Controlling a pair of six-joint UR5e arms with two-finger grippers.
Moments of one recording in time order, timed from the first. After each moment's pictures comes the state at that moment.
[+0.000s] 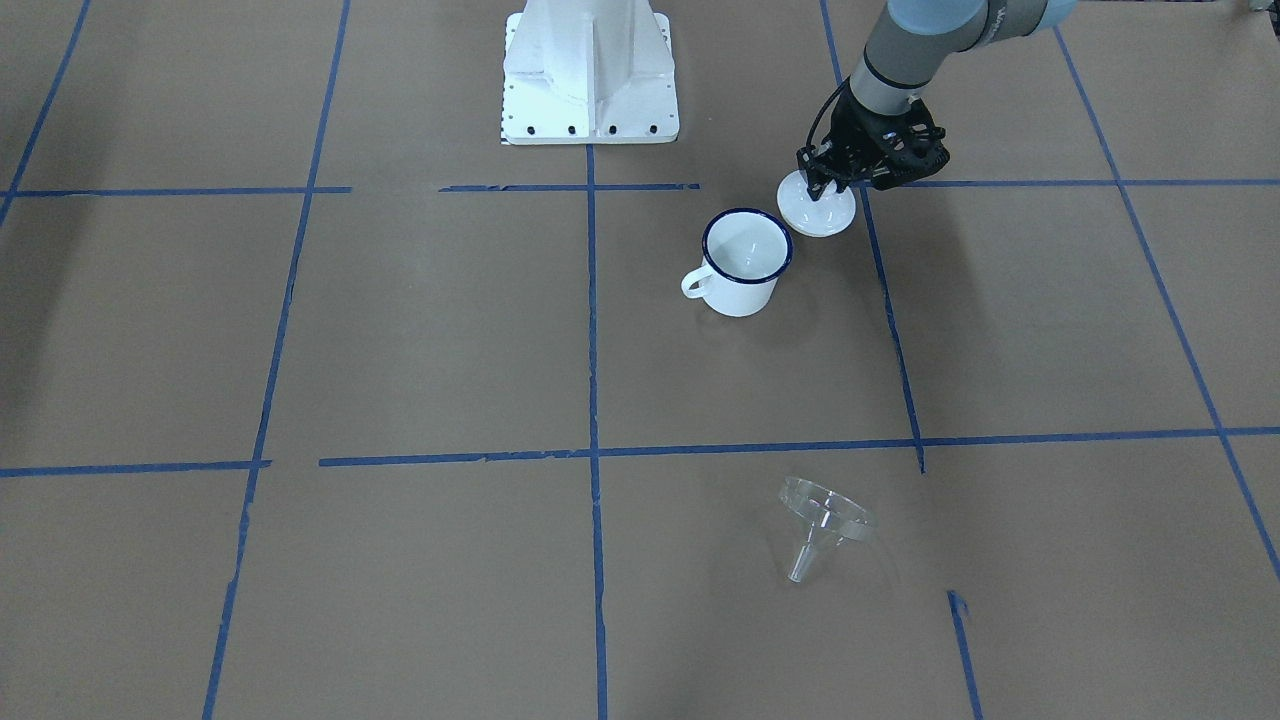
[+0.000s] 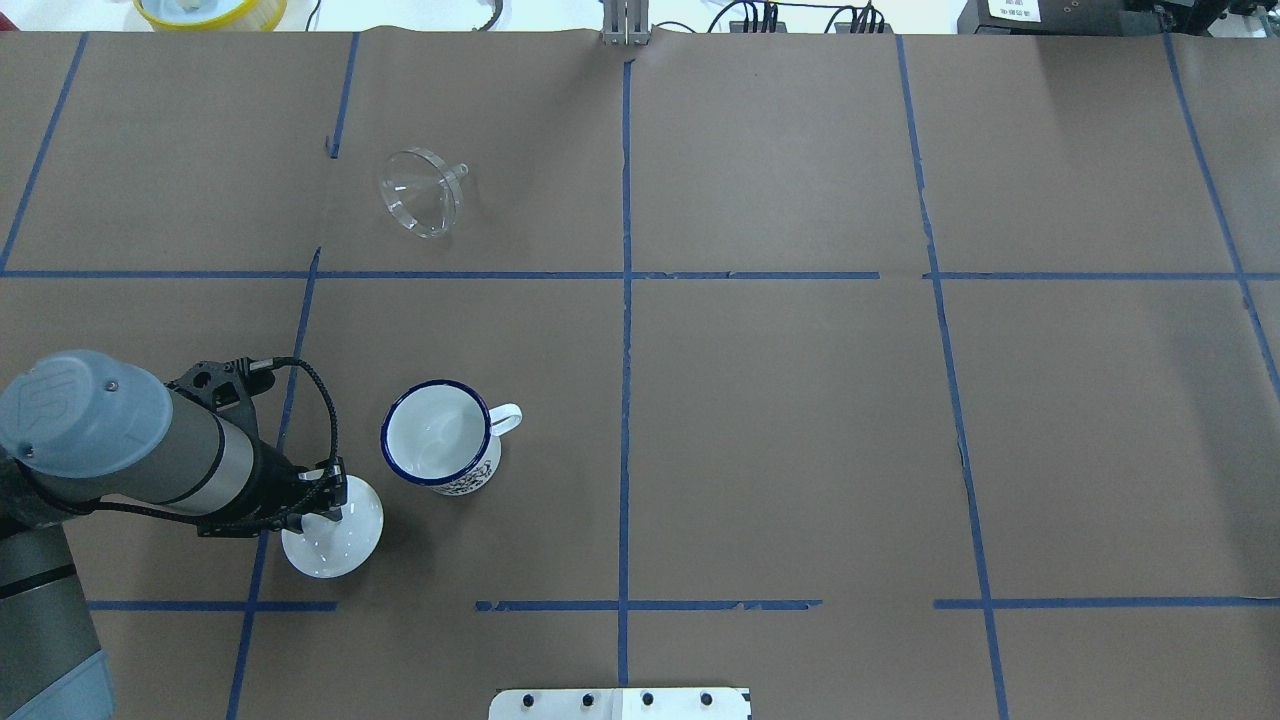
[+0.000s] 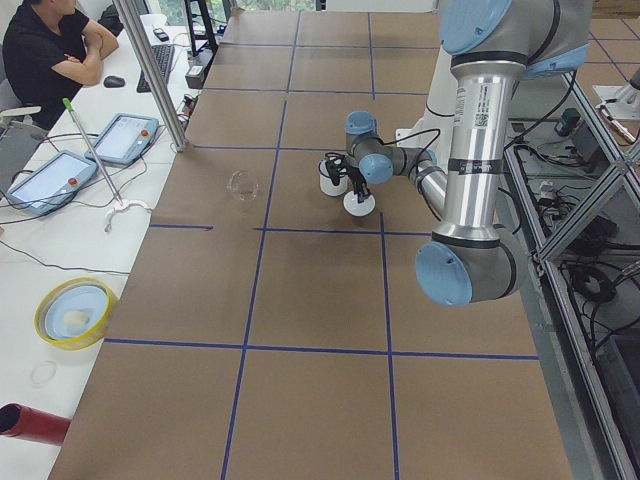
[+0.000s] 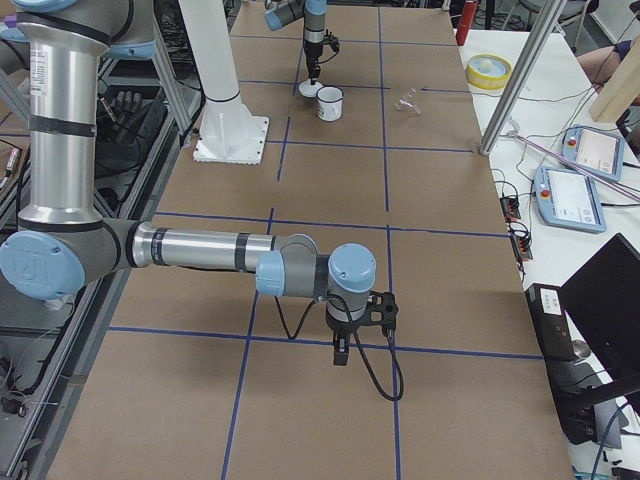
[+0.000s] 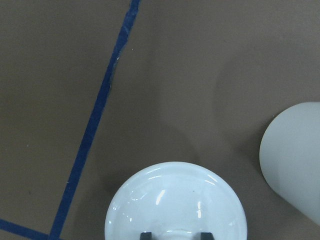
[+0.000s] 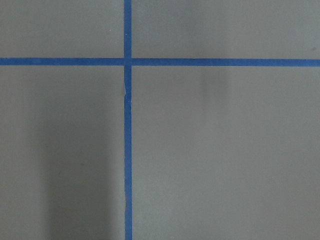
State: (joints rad) left arm -0.48 -1.64 -2.06 -1.80 -1.97 -1.59; right arm 1.57 -1.68 1.66 -1.57 2.29 0.01
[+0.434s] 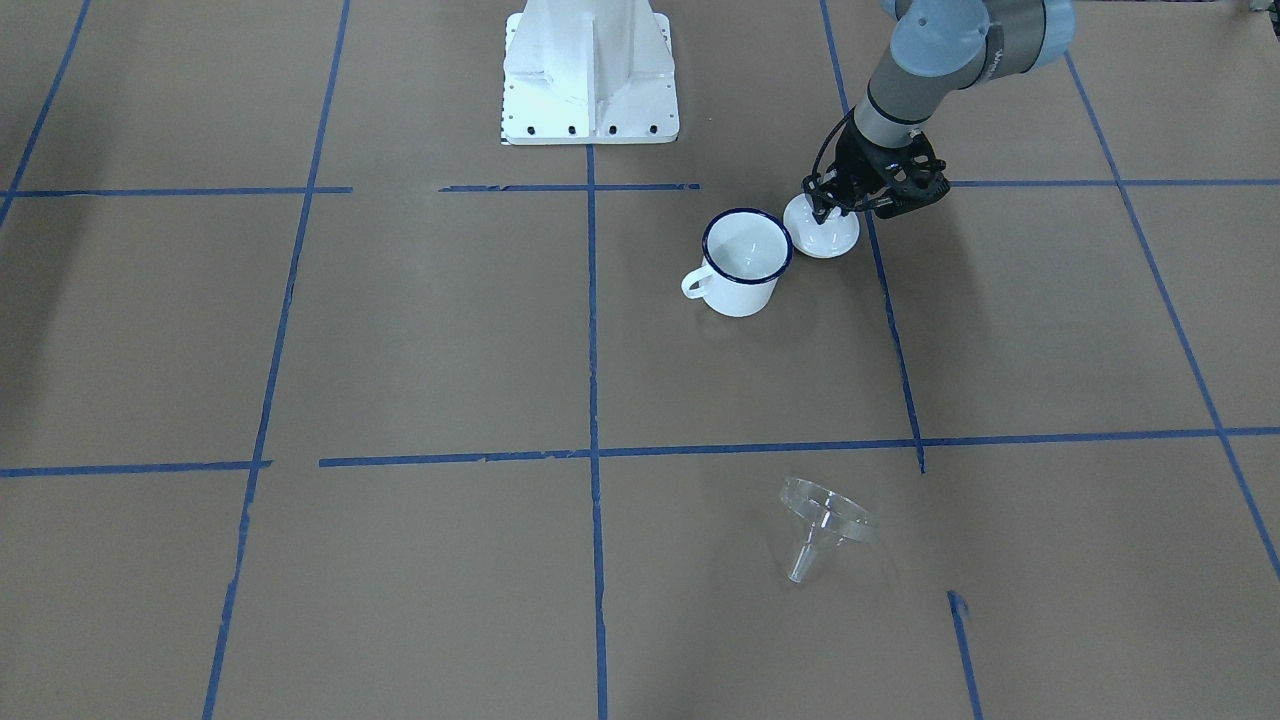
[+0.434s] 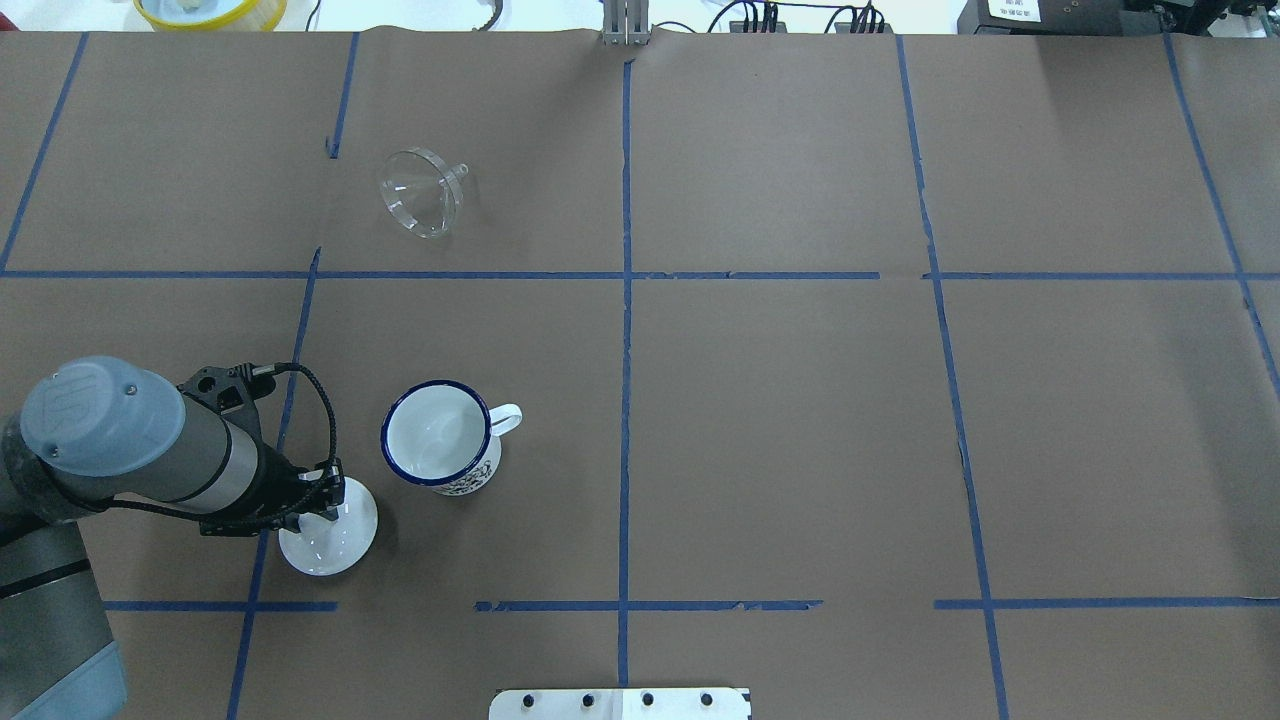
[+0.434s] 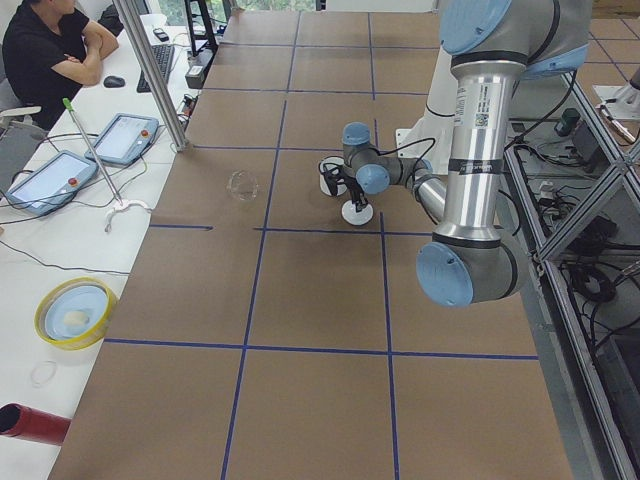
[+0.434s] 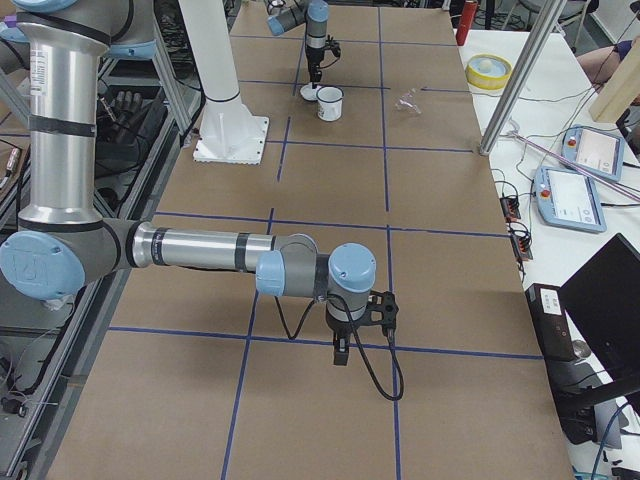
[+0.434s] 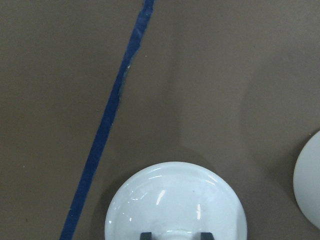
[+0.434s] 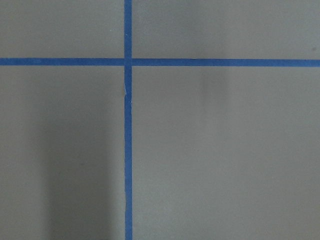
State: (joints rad) left arm -0.48 -1.63 -2.01 -1.83 -1.97 -1.59; right arm 1.57 -1.68 1.66 -1.57 2.29 0.01
